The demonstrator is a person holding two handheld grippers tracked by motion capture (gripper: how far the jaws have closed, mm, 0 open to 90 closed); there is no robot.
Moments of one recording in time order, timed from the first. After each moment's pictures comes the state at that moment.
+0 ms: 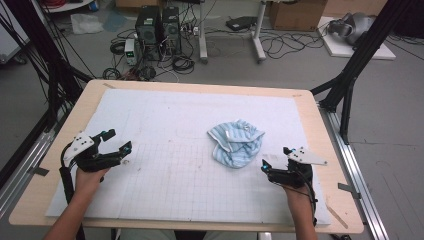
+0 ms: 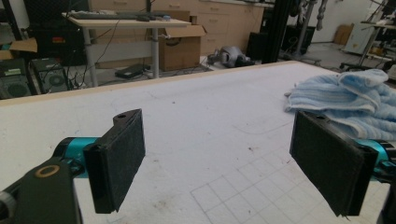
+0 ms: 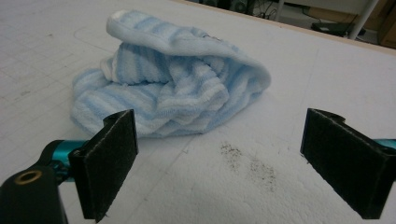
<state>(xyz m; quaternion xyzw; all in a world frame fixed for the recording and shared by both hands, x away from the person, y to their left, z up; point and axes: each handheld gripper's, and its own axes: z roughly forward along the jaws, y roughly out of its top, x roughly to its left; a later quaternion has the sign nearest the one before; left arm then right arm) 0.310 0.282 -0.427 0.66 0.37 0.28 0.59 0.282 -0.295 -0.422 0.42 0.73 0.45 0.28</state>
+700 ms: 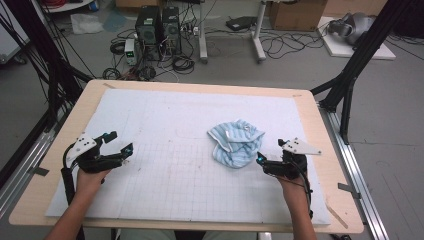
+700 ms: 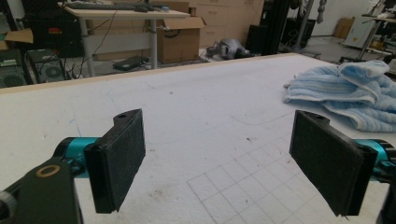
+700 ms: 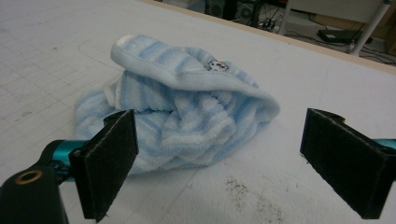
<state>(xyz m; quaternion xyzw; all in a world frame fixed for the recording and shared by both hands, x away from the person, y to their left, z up) 0.309 0.280 -0.432 0.67 0.37 0.27 0.59 0.304 -0.282 -0.408 0.41 0.74 0.45 0.28</state>
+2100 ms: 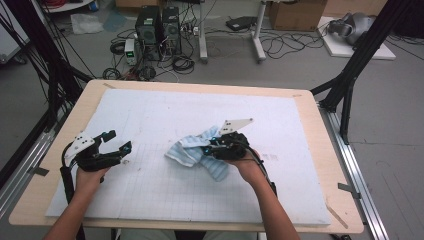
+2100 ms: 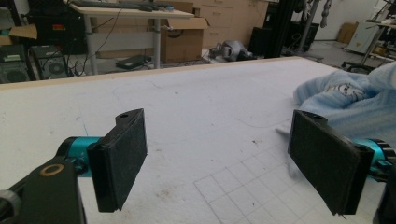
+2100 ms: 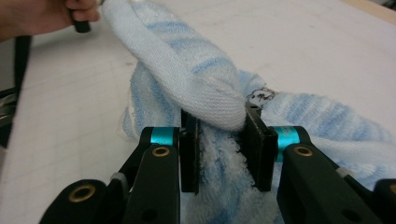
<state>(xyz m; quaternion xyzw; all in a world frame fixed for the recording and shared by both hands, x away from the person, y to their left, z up) 0.313 0.286 -0.432 0.66 0.39 0.27 0.59 0.361 -0.135 -0.391 0.21 0.85 0.48 0.05</state>
